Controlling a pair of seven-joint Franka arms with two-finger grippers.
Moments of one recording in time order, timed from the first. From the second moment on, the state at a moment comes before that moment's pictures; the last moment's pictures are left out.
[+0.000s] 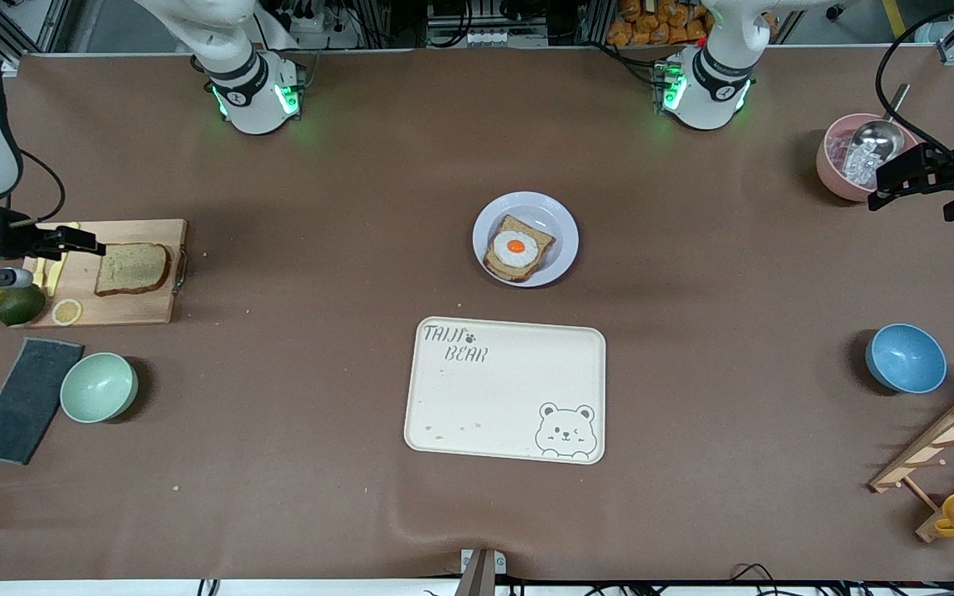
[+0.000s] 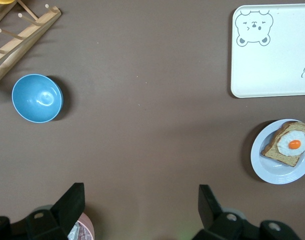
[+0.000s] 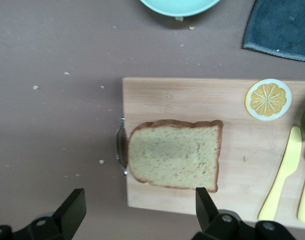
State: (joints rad) left arm 0.02 -0.01 -0.02 -1.55 -0.06 1.52 0.14; right arm -0.37 0.15 -0.07 -2.11 0.07 2.02 -0.55
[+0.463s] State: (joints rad) left arm 0.02 -0.01 -0.03 -1.55 -0.06 1.52 0.14; right arm -0.46 0.29 -0.07 -2.11 0.08 2.14 -0.64
